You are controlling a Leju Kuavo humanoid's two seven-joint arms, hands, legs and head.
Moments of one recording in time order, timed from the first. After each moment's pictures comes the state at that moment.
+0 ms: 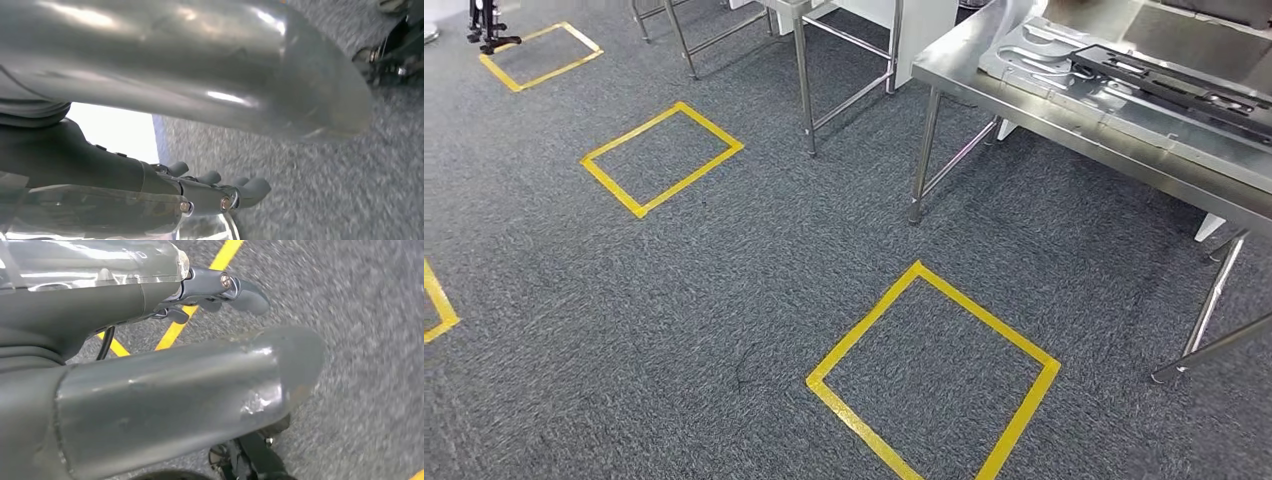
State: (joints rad) left arm -0.07 -0.11 1.27 -0.22 -1.27 0.06 -0.34; right arm -0.01 0.09 -0.56 -0.17 0.75 -0.12 0.11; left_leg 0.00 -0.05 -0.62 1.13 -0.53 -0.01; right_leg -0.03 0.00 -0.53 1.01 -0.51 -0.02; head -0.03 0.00
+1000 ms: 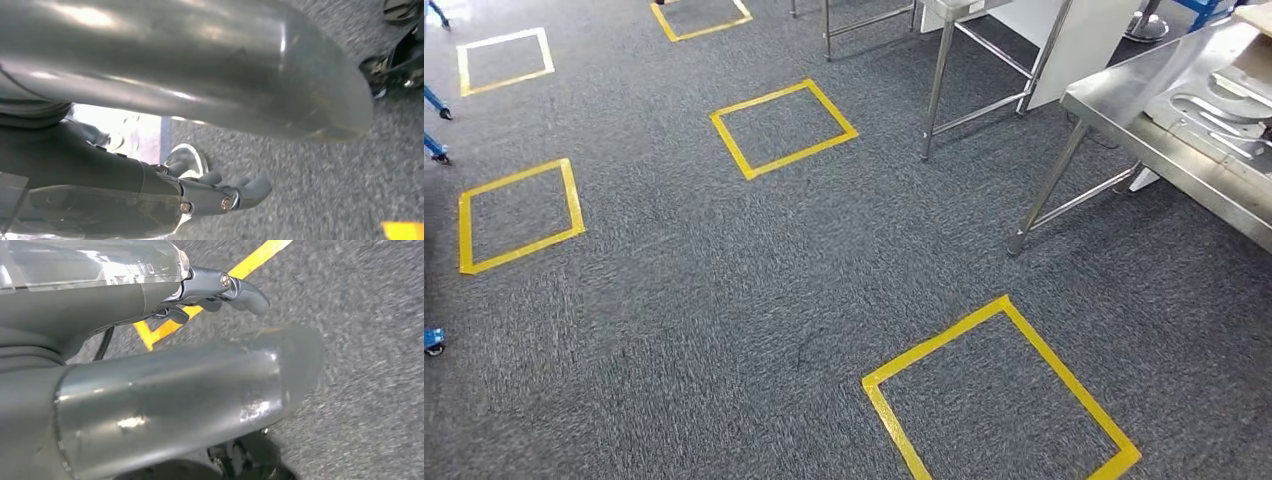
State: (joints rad) left arm -0.06 -0.12 1.27 -0.22 -1.27 0.03 -0.37; right arm -0.01 0.10 -0.56 -0.17 0.78 -0.11 0.11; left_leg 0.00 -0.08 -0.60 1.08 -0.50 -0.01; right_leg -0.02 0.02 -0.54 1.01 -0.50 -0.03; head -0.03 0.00
